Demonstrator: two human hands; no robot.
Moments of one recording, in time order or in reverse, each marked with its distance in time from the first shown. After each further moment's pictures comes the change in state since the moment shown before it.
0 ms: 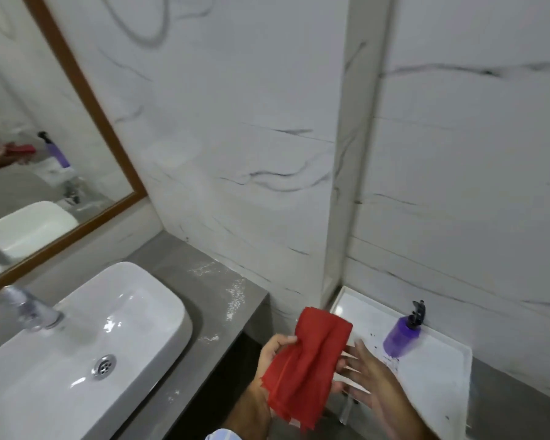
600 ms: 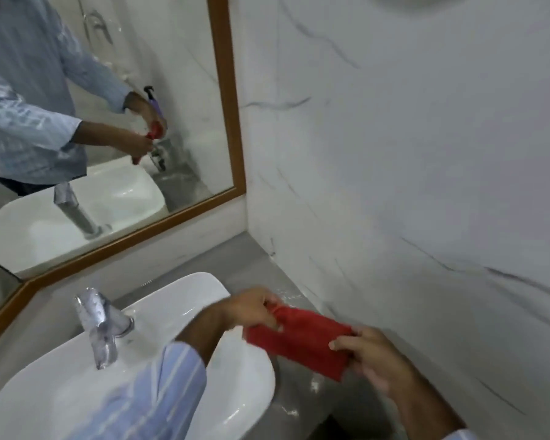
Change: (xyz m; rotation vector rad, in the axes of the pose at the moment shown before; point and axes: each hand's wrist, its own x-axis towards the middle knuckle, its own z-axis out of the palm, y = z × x) left_hand 0.108 0.417 -0.408 0.872 -0.089 0.380; right_hand 0.215 -0.113 0.314 -0.451 -0.321 0.041
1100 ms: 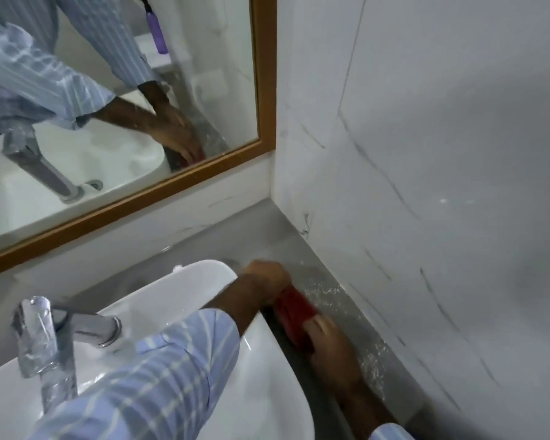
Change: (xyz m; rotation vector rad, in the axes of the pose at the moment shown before) left_hand 0.159 -0.104 -0.046 1.023 -0.117 -0.103; right_hand 0.165 0.068 0.113 -1.177 -0.031 -0.474
